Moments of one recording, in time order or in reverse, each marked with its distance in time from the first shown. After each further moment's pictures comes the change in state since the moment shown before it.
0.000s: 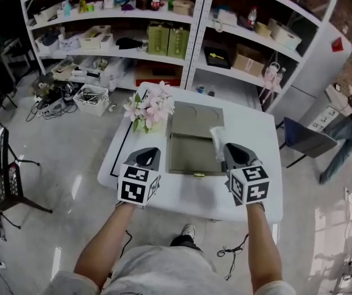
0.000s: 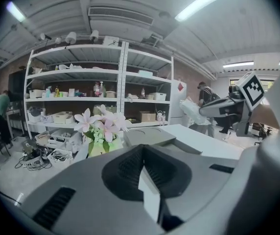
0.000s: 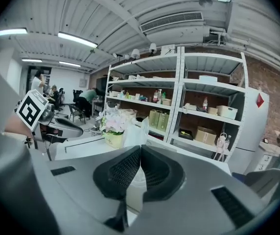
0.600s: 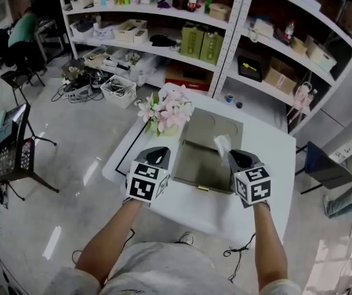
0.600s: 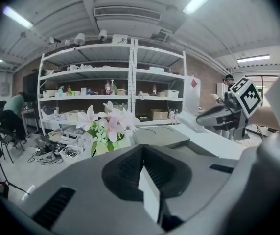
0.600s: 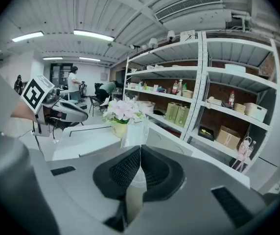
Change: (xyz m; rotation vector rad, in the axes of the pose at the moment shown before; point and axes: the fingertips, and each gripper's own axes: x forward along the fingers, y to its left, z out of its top) left arm 0.032 0.011 0.000 -0.041 0.022 0.152; right arm 0.077 -0.019 -0.028 -0.119 0.081 0.242
